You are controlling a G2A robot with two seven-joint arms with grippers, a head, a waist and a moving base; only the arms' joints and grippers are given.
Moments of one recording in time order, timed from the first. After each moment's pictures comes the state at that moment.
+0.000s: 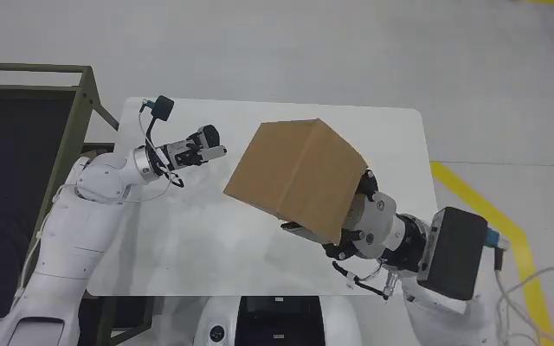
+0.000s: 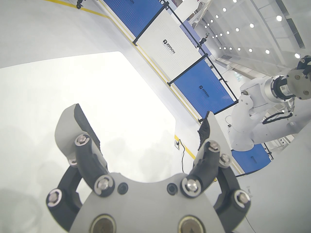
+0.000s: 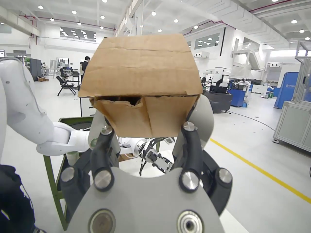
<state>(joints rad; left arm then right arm) 1.15 -0.89 -1.37 -1.49 -0.13 -0.70 -0.86 -1.48 -1.34 1.25 -2.35 -1.02 -0.71 0.09</state>
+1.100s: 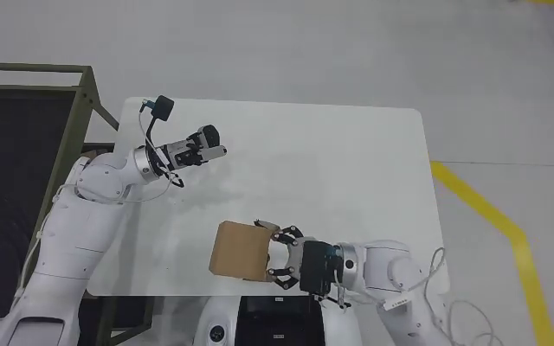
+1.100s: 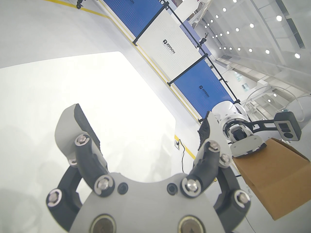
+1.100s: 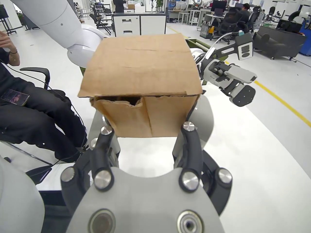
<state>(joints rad) 1.15 -0.89 -1.37 -1.49 -0.13 -0.70 -0.86 -1.54 -1.30 1.10 -2.03 -1.27 -0.95 0.10</state>
